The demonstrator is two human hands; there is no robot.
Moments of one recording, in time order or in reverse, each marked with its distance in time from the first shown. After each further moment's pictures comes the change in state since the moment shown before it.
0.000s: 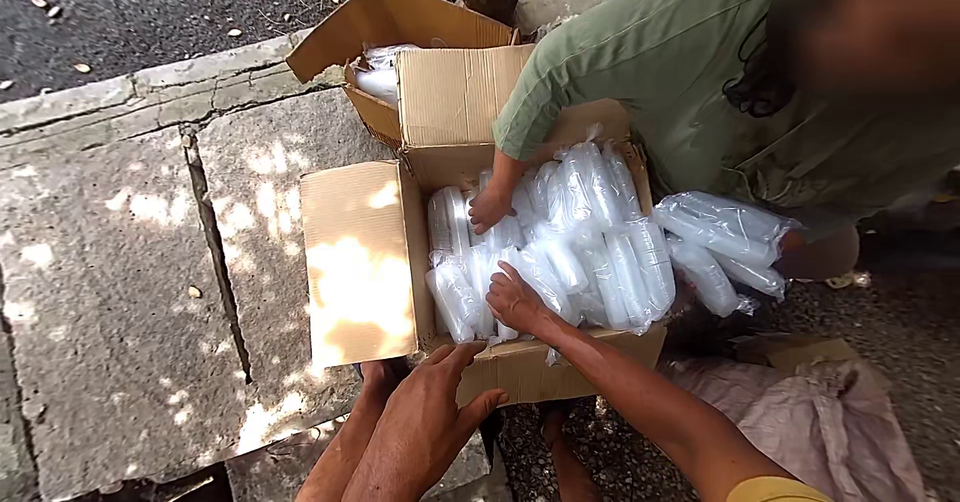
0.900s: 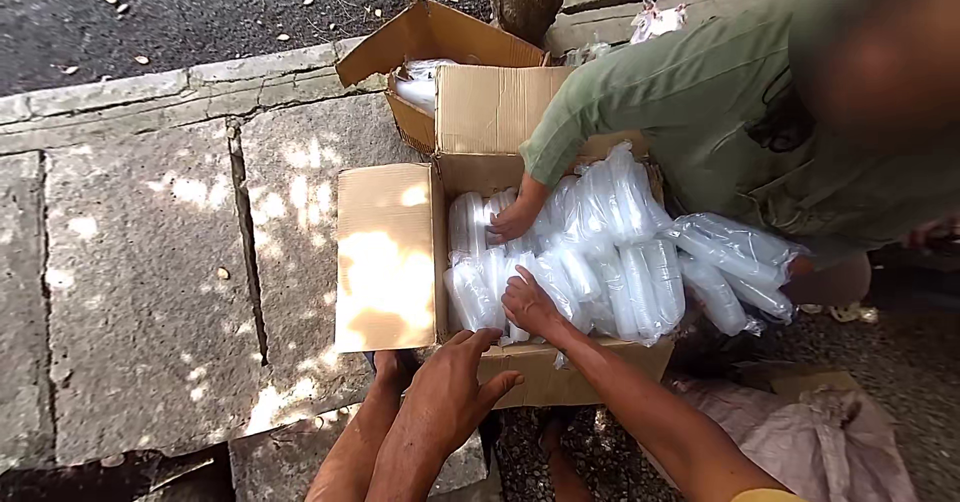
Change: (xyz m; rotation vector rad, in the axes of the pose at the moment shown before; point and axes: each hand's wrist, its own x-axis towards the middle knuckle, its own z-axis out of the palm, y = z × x) left_hand -0.003 0.000 -0.012 -0.037 0.005 -0.033; right_hand 0.000 -0.020 -0.036 0.014 -0.010 0.035
